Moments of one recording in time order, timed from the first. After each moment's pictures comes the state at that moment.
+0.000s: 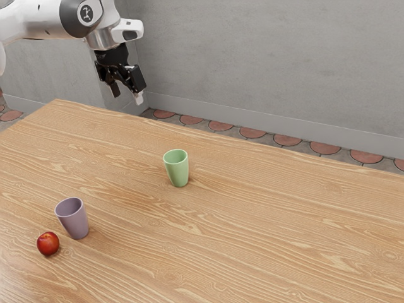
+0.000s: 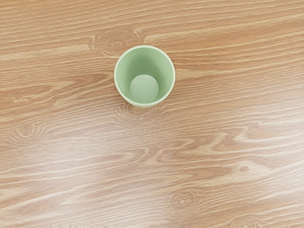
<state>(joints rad) -0.06 0.18 0.15 -1.43 -0.08 1.69 0.26</state>
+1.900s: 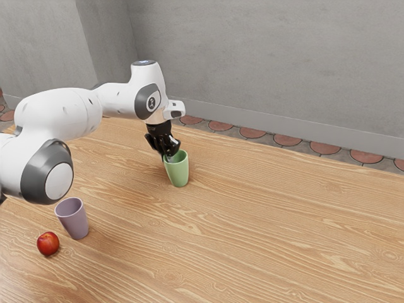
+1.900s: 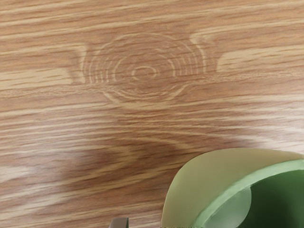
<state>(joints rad) -0.01 0.81 0.14 -1.16 -0.15 1.96 0.27</state>
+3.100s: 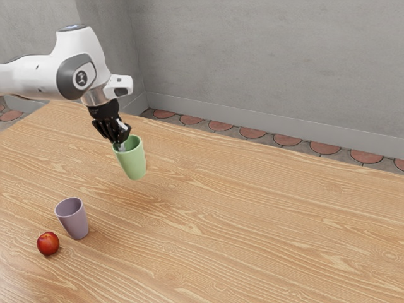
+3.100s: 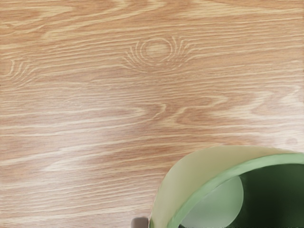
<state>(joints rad) -0.02 0.04 0.14 -1.93 -0.07 2.02 0.26</state>
